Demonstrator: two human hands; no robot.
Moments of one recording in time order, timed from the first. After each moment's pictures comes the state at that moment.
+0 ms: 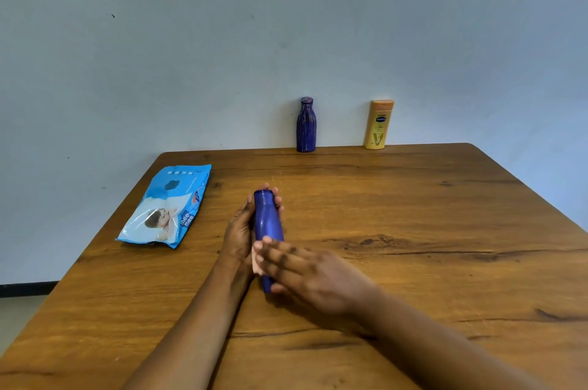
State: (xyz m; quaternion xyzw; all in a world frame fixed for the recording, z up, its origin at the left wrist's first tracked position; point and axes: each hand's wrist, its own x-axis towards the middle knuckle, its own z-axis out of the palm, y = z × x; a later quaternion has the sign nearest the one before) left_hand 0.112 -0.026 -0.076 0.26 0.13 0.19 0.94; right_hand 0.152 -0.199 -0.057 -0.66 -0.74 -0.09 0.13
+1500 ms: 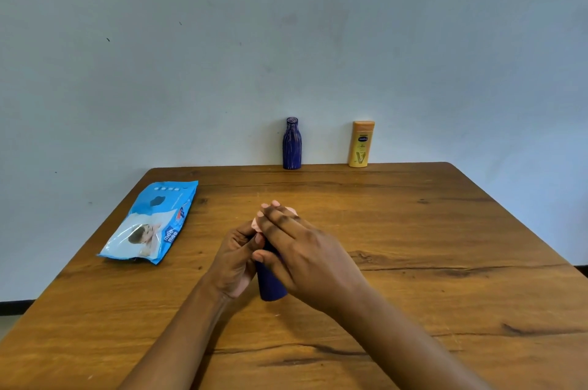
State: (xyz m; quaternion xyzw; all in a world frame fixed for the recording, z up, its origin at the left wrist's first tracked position) left_hand 0.085 -0.068 -0.041 0.51 0.00 0.15 0.84; right_hand 0.140 -0.217 0.019 -0.77 -0.59 -0.10 0.20
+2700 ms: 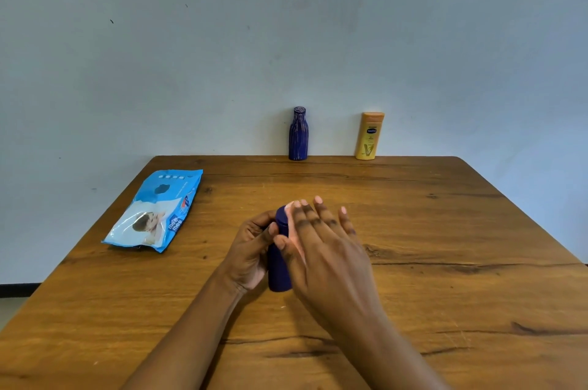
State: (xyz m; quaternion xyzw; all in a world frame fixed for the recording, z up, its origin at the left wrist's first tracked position) left_hand 0.092 -0.075 -0.045 0.53 0.01 0.17 0.83; right_hand 0.122 -0.219 -0.001 -0.86 -0.43 -0.21 0.19
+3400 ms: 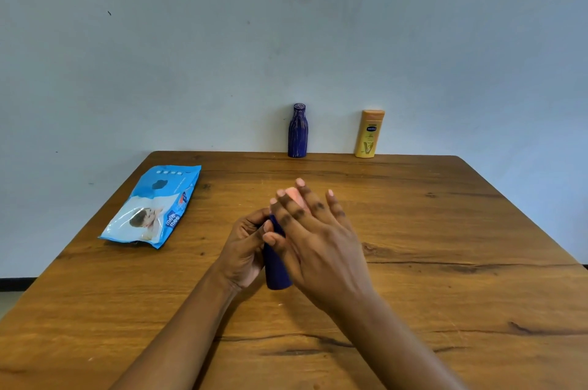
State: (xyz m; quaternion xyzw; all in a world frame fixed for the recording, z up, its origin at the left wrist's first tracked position) left_hand 0.090 -0.069 -0.052 0.51 -0.02 0.17 0.84; right_hand 0.136 -0.216 0.003 -0.81 -0.51 -0.22 0.18
